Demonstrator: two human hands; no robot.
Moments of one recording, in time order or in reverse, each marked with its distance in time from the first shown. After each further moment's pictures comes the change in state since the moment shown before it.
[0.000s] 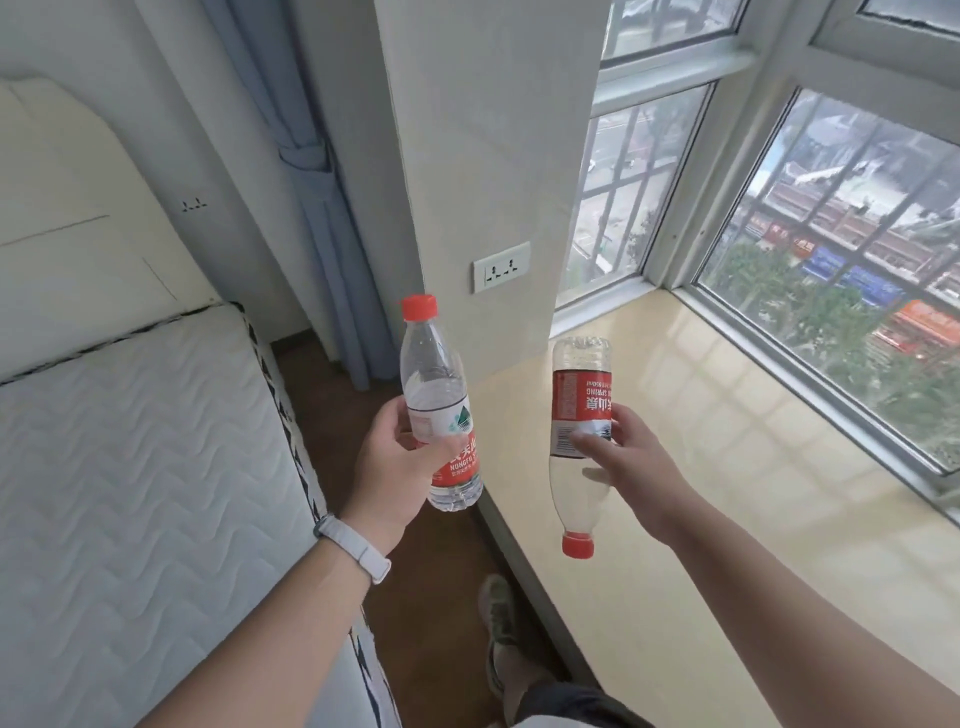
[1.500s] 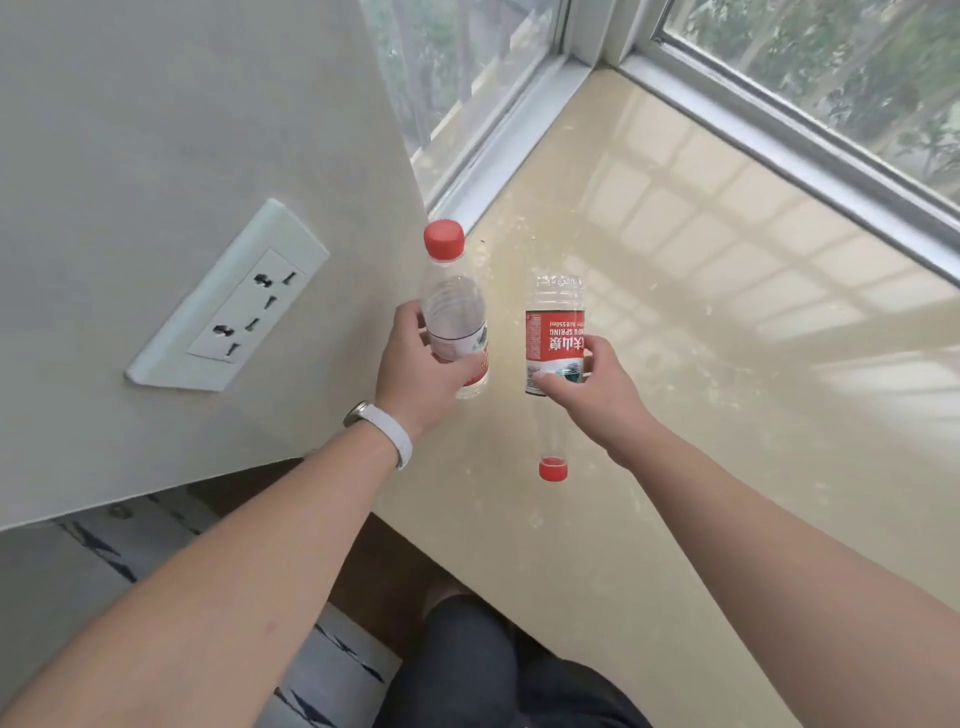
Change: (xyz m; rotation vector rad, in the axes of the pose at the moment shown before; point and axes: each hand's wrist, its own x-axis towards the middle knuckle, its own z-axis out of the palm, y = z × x) left_hand 0.393 -0.161 0.234 0.499 -0.416 -0.109; right_hand 0.338 0.144 -0.075 0.002 0.366 0.485
